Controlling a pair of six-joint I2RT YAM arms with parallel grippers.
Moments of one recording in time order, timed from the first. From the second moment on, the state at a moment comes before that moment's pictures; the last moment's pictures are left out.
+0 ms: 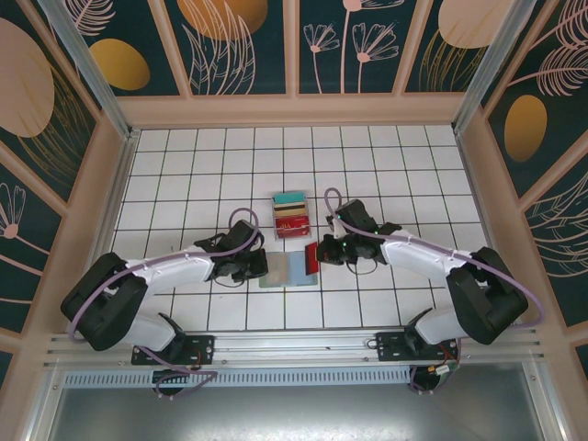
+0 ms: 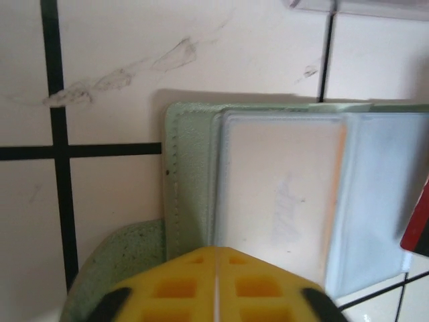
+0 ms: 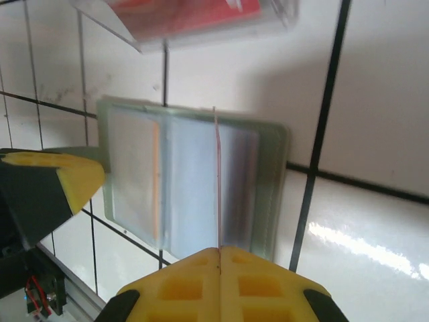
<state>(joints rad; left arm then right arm) -0.72 1.41 0.62 -0.28 0.16 -0.90 0.65 1.41 0.76 -0.36 -0.40 0.64</state>
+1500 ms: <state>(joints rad) -0.70 0.60 0.45 -0.45 -0.27 -1.12 0.95 1.74 1.27 -0.56 0.37 -0.72</state>
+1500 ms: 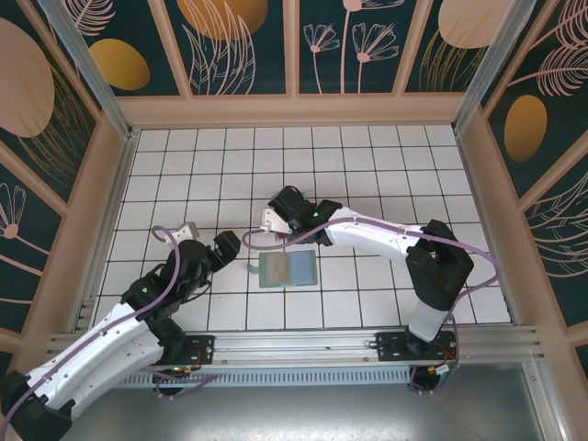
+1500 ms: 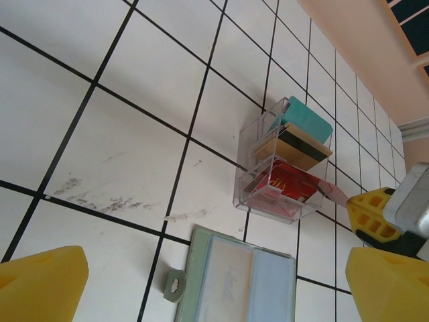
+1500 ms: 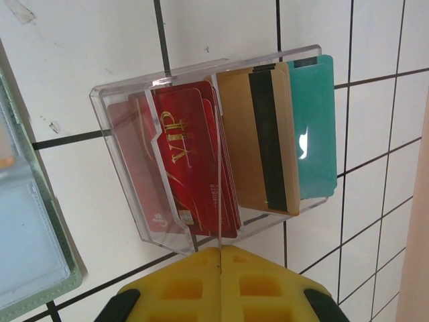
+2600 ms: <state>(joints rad) -0.70 0.56 0.43 -0.48 -0.30 -1.14 0.95 1.81 1.25 -0.44 0.43 -0.73</state>
